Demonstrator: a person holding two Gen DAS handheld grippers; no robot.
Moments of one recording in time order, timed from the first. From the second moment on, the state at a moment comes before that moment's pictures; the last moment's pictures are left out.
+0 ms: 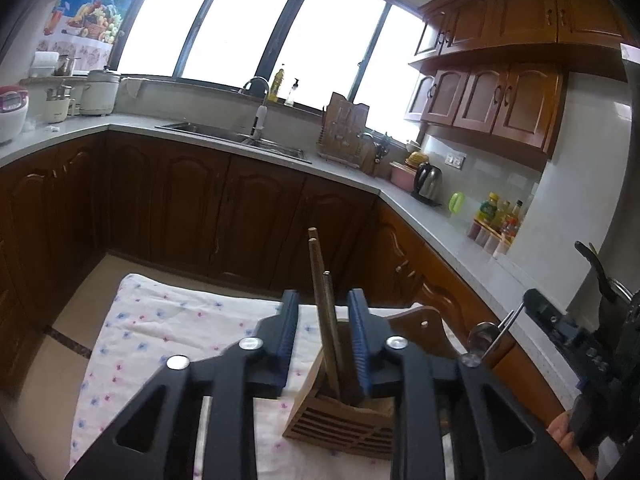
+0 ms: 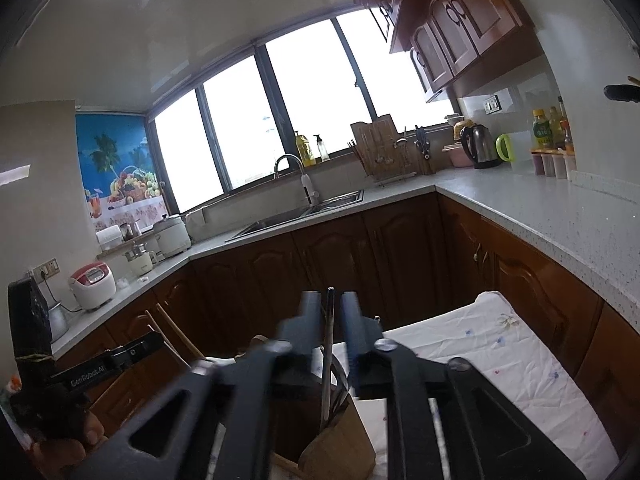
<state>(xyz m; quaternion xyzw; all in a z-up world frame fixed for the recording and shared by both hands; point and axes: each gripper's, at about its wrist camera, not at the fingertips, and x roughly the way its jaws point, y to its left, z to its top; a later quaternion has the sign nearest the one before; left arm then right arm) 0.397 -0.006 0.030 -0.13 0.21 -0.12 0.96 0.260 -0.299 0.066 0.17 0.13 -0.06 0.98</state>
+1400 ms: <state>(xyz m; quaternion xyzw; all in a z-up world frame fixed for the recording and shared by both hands) 0.185 0.034 0.028 -0.07 0.30 -0.11 0.95 0.110 -0.243 0.018 0.18 0.24 0.00 0.95</state>
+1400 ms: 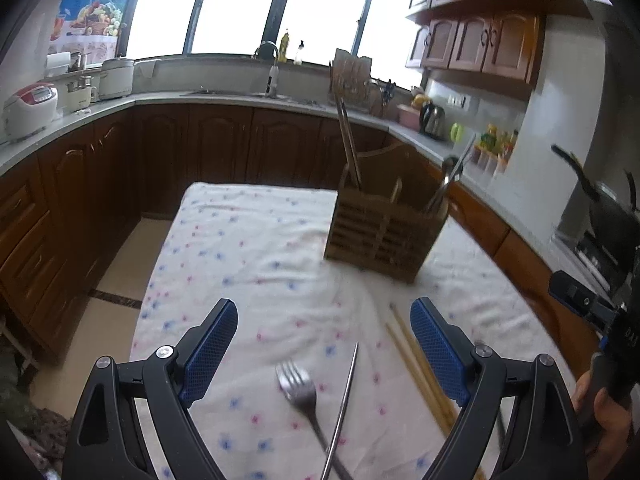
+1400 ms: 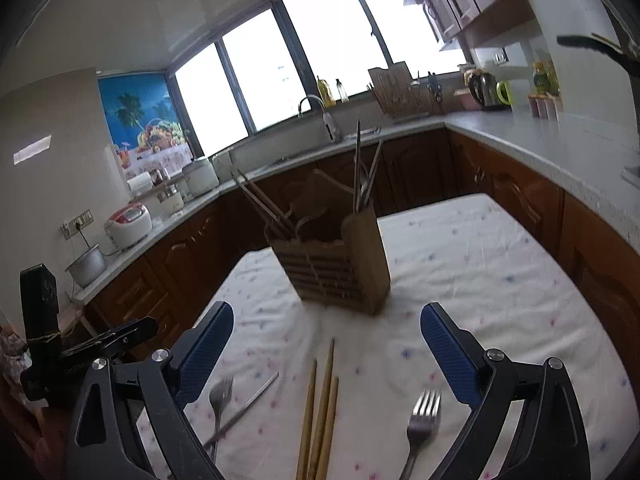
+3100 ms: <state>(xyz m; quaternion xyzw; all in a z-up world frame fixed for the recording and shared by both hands) 0.289 -0.048 -0.061 0.10 0.49 -0.15 0.85 0.246 -0.207 -0.090 0.10 0.47 0.04 0.88</state>
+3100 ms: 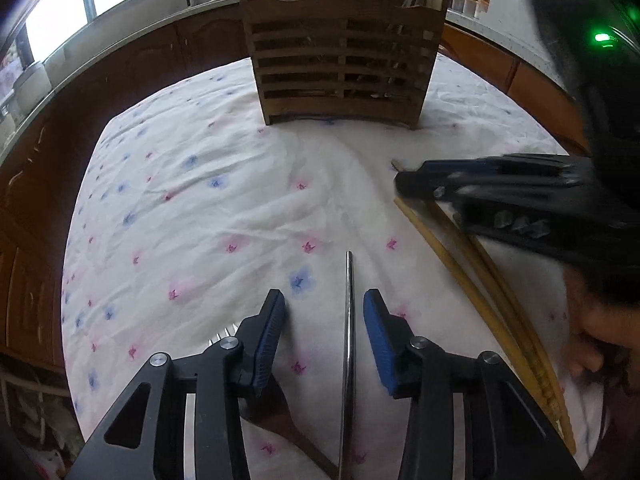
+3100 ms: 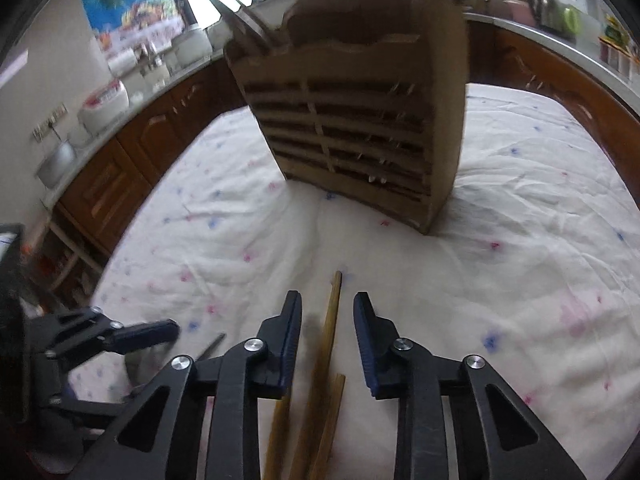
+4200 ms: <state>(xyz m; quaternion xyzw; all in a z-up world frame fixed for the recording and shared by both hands) 0.228 0.012 0.030 -0.03 0.39 -0.20 0.90 0.174 -0.230 0.021 0.15 0.33 0.05 0.93</state>
